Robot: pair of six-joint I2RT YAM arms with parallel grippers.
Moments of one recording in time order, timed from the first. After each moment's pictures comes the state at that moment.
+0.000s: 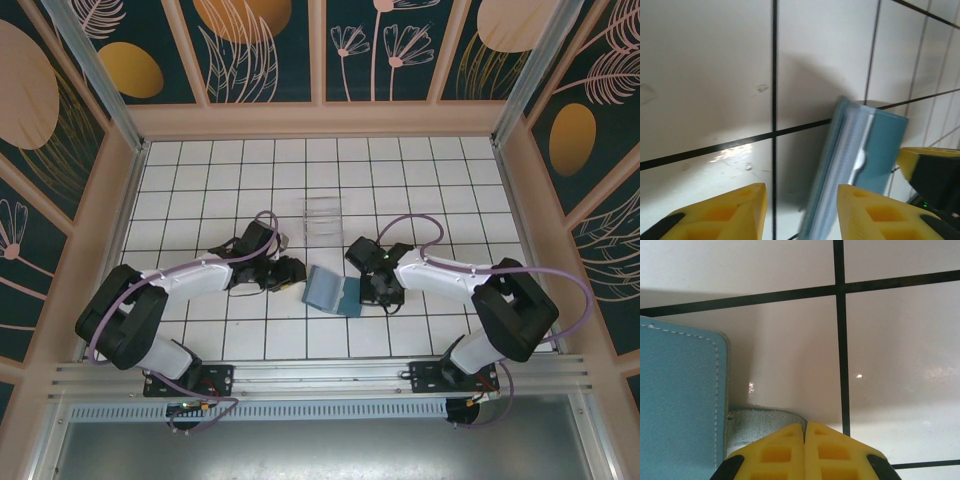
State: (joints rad) left arm -0.60 1.50 0.70 -0.18 0.47 -0.87; right arm 0.81 1.50 0.81 -0.77 0.08 0.85
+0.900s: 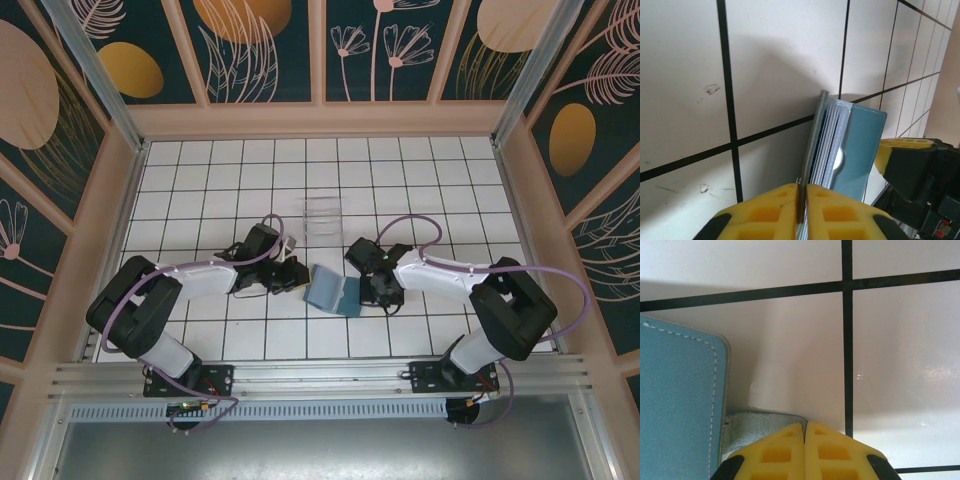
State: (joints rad) left arm -0.61 1.57 0.65 0.04 0.59 -0.92; right arm 0.81 1.51 0.80 -0.76 0.07 0.83
